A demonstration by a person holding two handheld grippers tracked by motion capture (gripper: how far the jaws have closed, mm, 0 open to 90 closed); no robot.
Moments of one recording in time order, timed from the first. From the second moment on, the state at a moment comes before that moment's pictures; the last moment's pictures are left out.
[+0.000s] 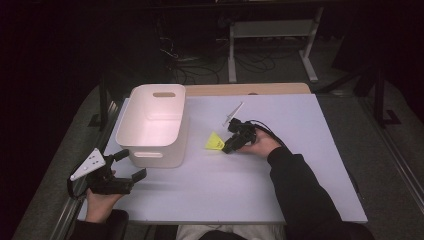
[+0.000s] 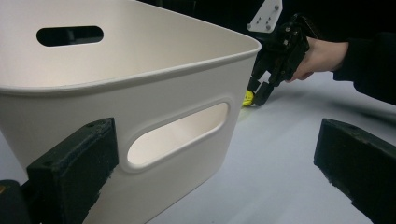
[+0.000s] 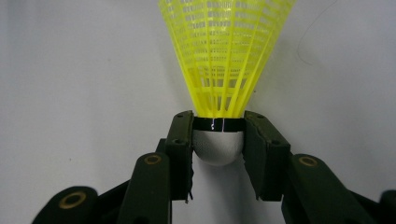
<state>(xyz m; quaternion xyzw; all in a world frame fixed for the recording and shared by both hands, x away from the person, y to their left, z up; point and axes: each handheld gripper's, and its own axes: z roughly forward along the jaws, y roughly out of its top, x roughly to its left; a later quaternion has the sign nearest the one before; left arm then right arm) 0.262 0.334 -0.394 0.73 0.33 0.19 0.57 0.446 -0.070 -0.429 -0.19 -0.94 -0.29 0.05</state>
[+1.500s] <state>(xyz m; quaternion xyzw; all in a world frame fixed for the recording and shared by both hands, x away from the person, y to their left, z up) 0.262 0.334 -0.394 0.73 0.34 0.19 0.57 0.430 -0.085 -0.363 -0.18 -0.93 -0.32 0.00</state>
